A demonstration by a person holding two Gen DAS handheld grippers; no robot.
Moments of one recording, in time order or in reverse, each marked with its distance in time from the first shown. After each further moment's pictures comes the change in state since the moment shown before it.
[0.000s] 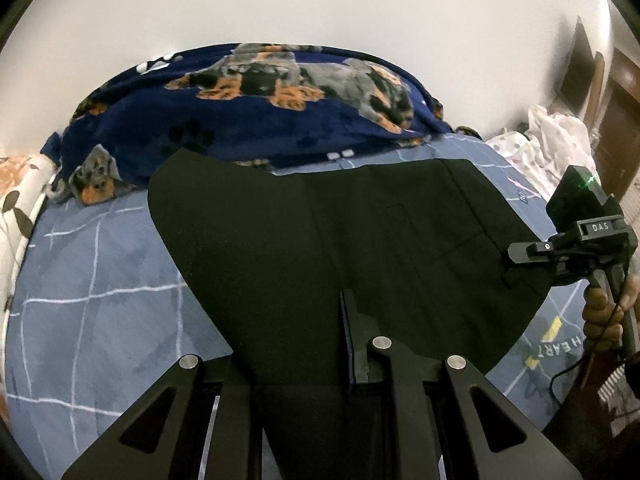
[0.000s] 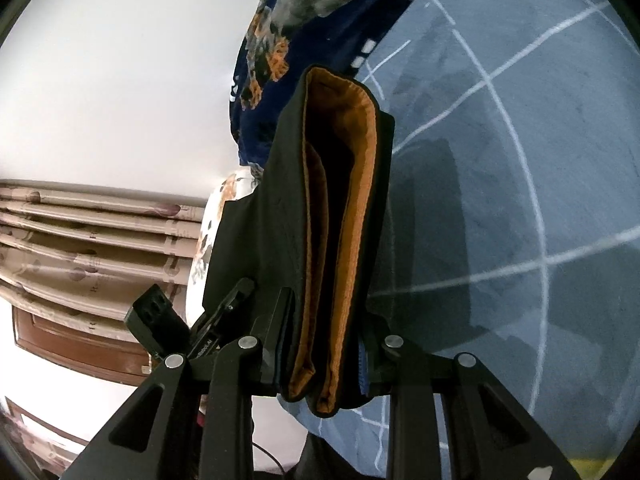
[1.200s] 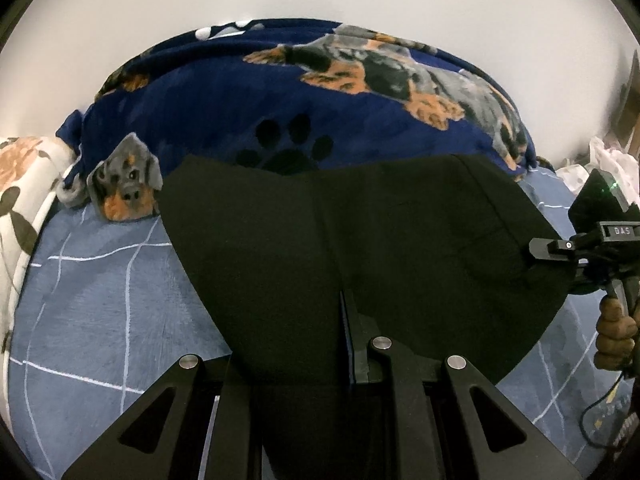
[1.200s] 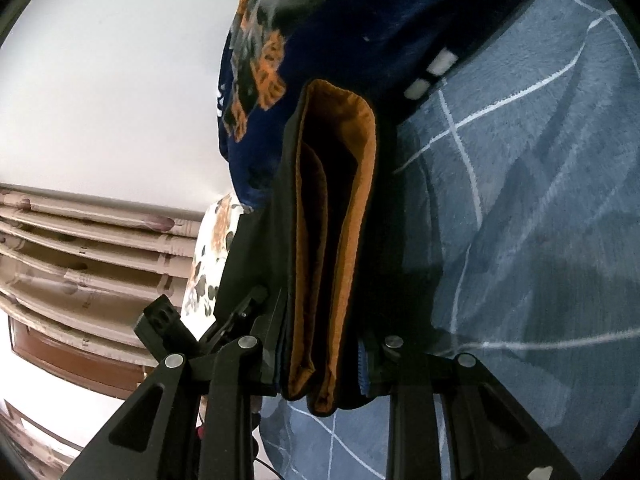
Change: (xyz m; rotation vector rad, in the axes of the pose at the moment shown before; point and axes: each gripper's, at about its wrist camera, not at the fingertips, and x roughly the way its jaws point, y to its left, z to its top) left arm 0.087 0.117 0.047 -0.100 0.001 0.114; right arm 0.104 0.005 0.114 -0.031 0.020 0.023
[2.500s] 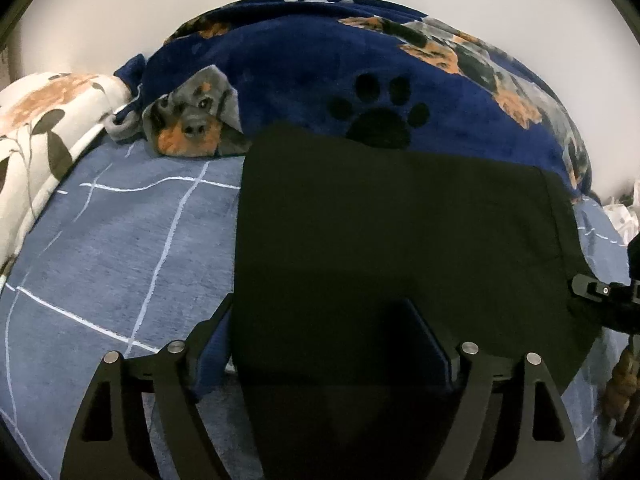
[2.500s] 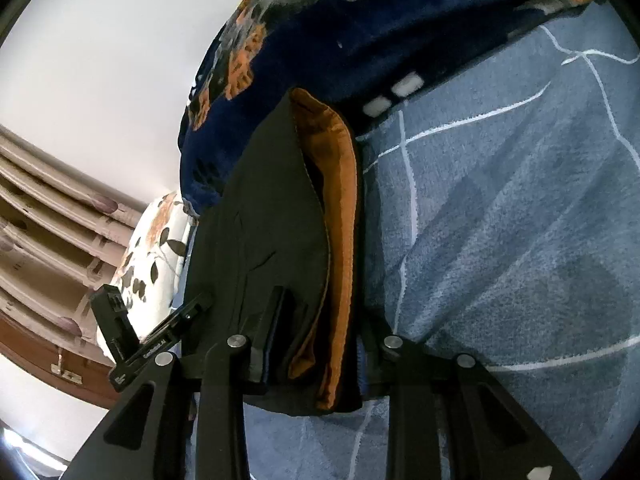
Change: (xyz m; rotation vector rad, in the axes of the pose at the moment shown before) left arm 0.023 0.036 -0.035 -0.171 -0.024 0.142; right arm 0.017 0.002 -0.017 -0.208 -0.124 -0.247
